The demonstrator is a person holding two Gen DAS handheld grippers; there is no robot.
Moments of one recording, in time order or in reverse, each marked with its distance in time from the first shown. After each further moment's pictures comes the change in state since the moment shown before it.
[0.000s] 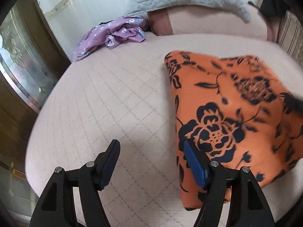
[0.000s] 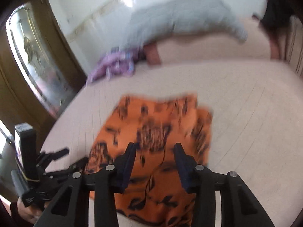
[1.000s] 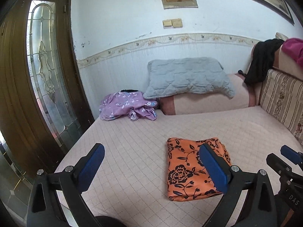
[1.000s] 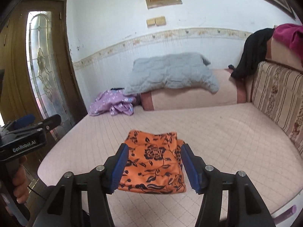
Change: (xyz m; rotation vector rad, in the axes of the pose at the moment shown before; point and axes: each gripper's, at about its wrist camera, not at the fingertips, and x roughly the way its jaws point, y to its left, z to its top) left arm -0.265 0.045 -0.007 -0.134 -0.484 0.002; right arm -0.238 0.059 -0.052 -0.087 -0.422 -0.171
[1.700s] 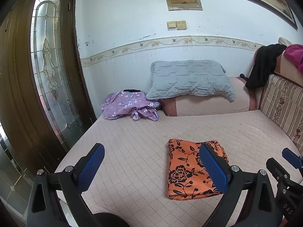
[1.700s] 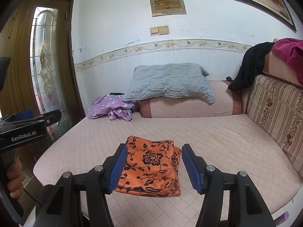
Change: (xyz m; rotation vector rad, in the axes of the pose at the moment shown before) left arm -0.009 0.008 0.005 -0.026 0.007 0.003; right arm -0.018 0.017 0.003 -0.060 -0.044 -0.039
